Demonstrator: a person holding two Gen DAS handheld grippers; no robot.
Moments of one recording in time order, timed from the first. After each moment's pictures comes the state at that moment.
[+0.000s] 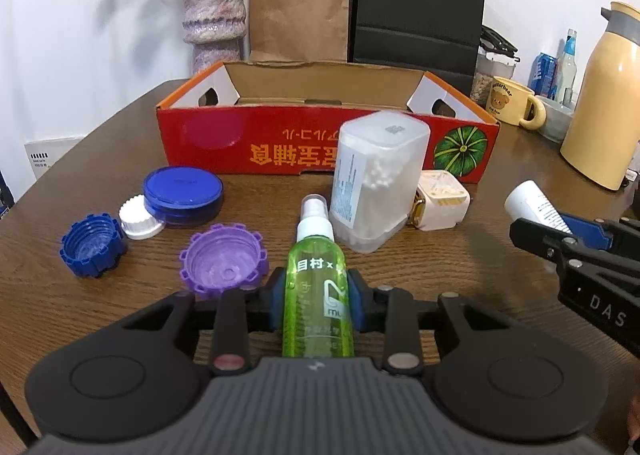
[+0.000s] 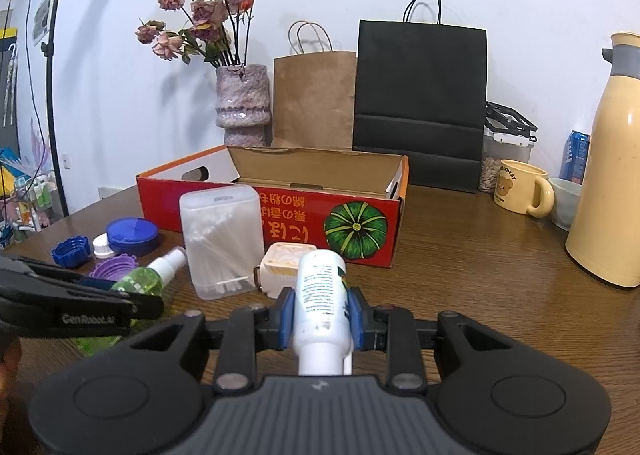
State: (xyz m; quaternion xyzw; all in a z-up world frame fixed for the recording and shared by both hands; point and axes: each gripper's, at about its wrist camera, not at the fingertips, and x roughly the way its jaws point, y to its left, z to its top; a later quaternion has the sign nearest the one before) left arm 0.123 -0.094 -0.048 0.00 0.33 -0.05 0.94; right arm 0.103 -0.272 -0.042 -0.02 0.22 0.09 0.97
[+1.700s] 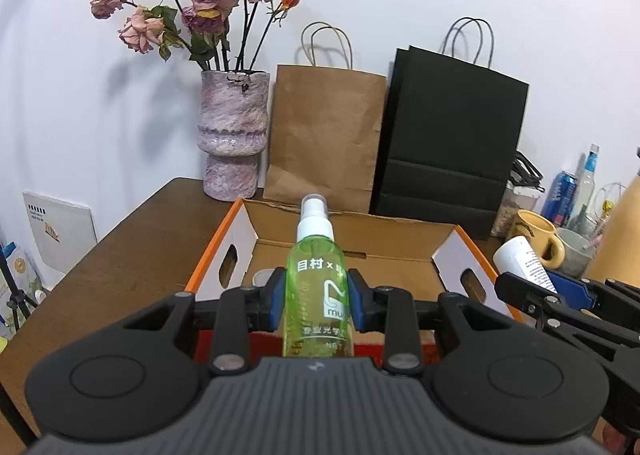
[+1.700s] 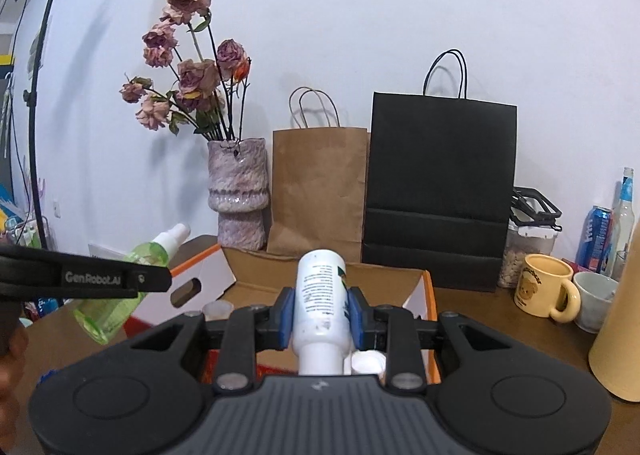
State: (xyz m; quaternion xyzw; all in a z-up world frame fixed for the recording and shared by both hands) left arm 0.226 -0.056 0.052 -0.06 0.23 -0.04 0.97; right arm 0.205 -0.233 0.041 -0.01 0.15 0.09 0.98
